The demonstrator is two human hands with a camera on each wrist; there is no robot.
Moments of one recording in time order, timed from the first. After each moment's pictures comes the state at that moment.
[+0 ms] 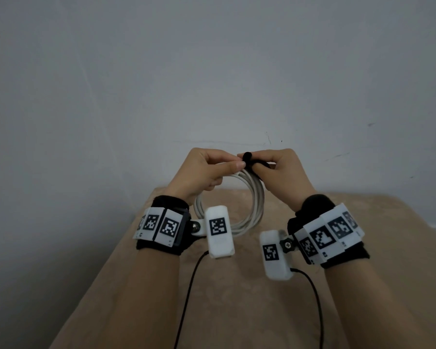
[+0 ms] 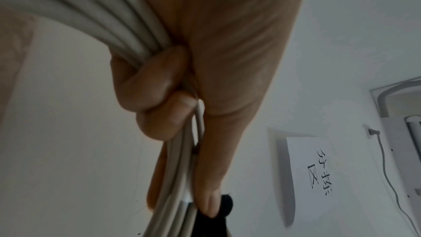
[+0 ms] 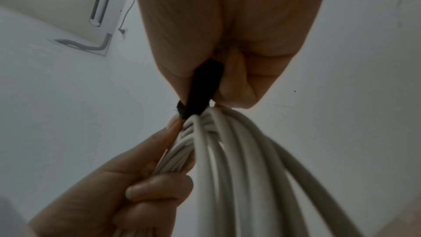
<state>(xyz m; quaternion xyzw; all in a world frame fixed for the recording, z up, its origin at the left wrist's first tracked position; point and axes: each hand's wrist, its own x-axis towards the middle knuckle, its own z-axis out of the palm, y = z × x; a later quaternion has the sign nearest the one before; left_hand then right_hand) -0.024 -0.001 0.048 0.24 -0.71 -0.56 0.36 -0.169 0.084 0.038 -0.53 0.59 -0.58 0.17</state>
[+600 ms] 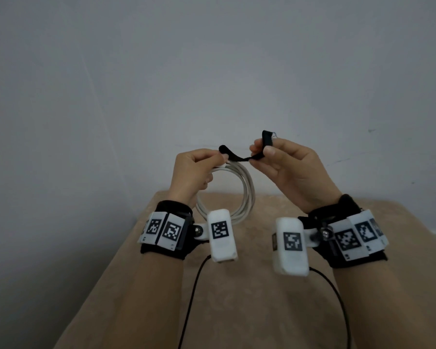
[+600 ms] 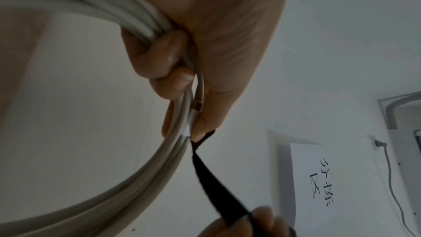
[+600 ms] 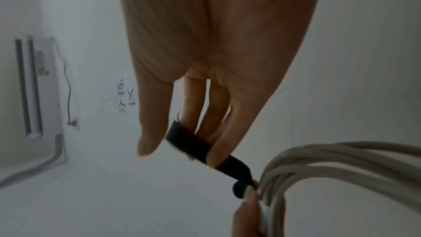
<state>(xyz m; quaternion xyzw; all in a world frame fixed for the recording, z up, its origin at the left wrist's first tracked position) -0.025 -0.008 0.043 0.31 -0.61 -0.55 0.48 -0.177 0.096 0.051 -0.44 0.31 -0.73 0.41</state>
